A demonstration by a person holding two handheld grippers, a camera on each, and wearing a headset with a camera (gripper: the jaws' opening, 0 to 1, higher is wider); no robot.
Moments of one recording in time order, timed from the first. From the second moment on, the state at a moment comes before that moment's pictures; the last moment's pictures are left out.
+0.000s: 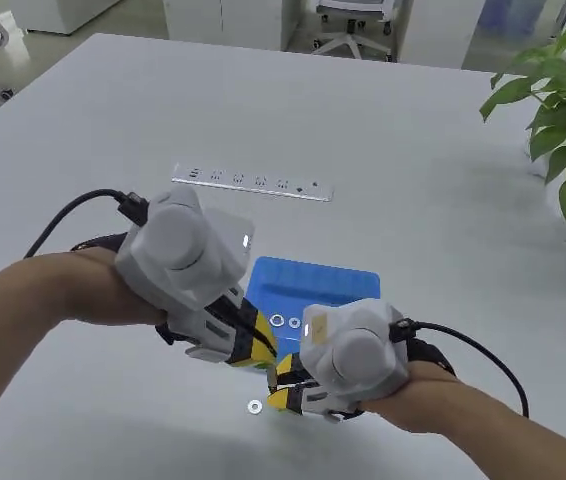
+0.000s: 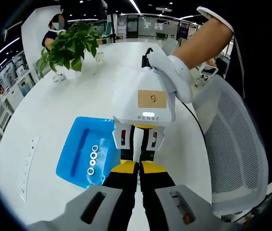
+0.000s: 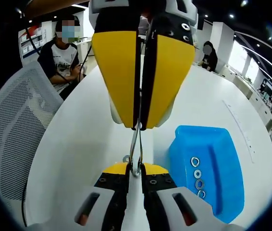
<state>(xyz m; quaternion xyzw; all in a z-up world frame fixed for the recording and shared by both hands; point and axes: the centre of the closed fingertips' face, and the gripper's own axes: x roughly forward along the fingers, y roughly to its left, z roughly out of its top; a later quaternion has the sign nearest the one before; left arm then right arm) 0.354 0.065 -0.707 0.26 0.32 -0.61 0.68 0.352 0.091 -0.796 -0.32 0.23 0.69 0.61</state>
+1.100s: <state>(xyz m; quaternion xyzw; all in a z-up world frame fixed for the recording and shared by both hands) 0.354 0.064 -0.712 0.26 0.32 -0.60 0.68 0.353 0.091 -0.802 -0.31 0.24 0.68 0.62</state>
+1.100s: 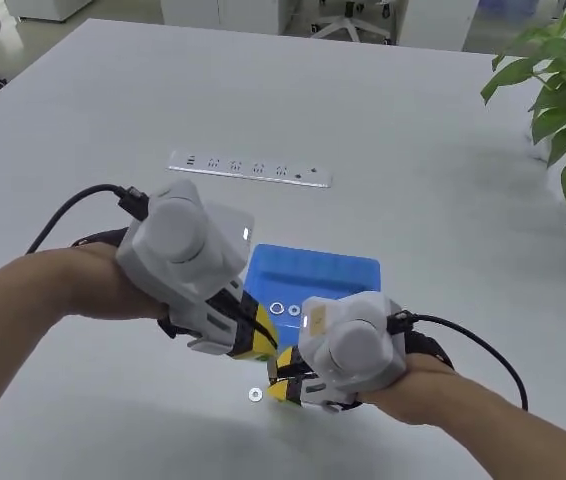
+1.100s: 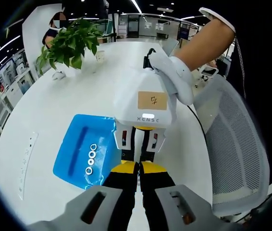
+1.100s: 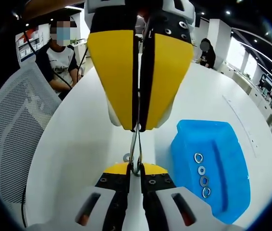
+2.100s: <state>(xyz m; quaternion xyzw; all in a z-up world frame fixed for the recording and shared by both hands) 0.348 0.055 -0.674 0.28 0.30 -0.60 0.69 0.350 0.083 -0.766 -0.32 0.22 0.67 0.63</state>
